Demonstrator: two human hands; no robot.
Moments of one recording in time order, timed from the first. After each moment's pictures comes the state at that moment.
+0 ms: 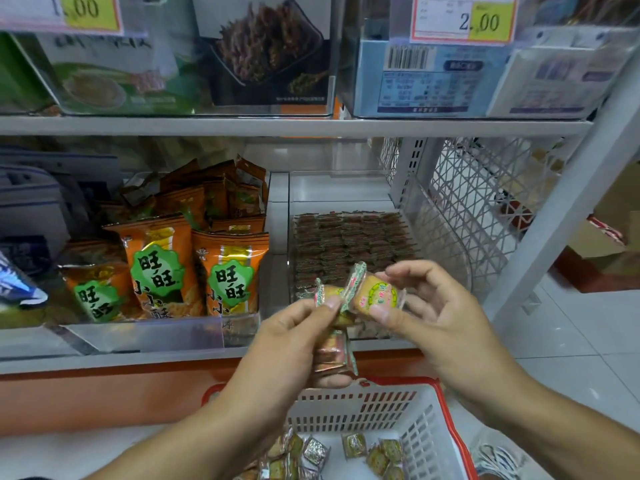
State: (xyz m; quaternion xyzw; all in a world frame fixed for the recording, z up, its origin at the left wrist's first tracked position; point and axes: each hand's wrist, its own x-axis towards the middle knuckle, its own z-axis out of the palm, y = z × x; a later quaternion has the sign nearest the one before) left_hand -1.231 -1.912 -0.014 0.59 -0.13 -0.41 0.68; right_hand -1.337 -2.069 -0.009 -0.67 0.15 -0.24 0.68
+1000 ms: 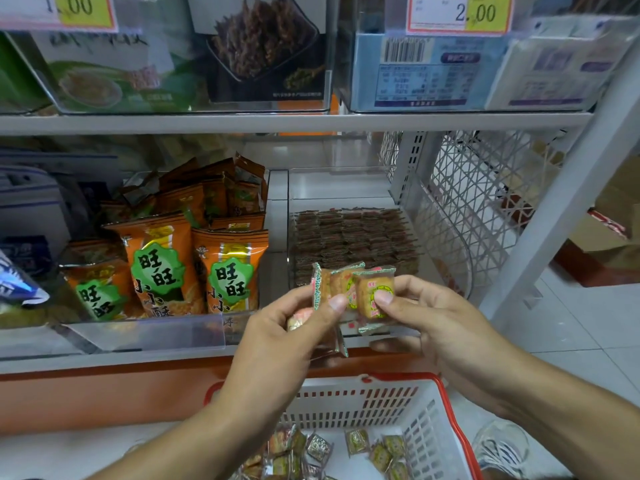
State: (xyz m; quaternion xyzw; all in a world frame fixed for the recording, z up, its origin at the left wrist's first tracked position) left_hand -1.229 -1.905 -0.022 0.62 -0.20 -0.32 0.69; right_hand -1.336 -2.074 -0.002 -0.62 0.20 -0.07 0.76
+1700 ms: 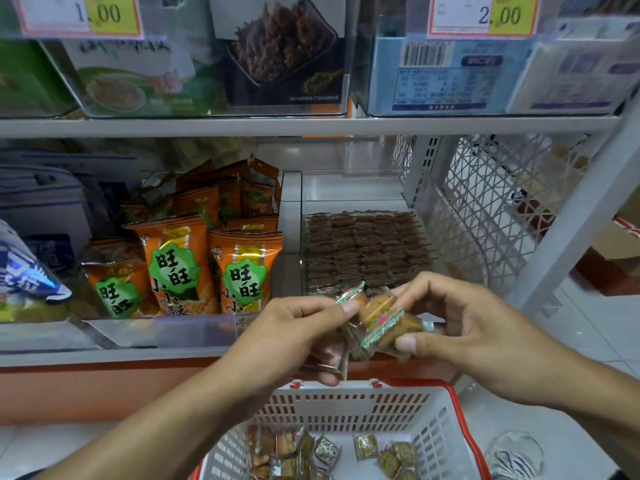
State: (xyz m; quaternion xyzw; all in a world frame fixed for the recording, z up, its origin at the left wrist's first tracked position) left_hand -1.205 -1.901 0.000 0.64 -0.23 -0.44 0.59; right_hand -1.347 -2.099 0.007 -0.81 0.05 -0.06 0.59
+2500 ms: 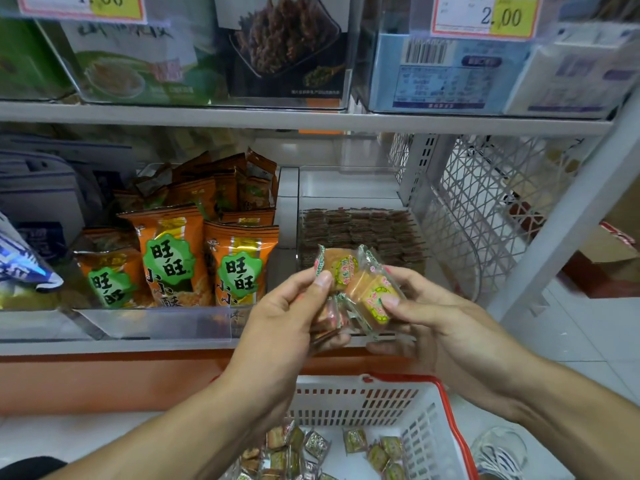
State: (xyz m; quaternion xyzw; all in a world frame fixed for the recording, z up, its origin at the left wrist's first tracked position) left_hand -1.228 -1.916 -0.008 0.54 -0.10 -0.34 0.77; right_hand -1.334 -2.069 0.009 -0.57 0.19 -0.03 0.80
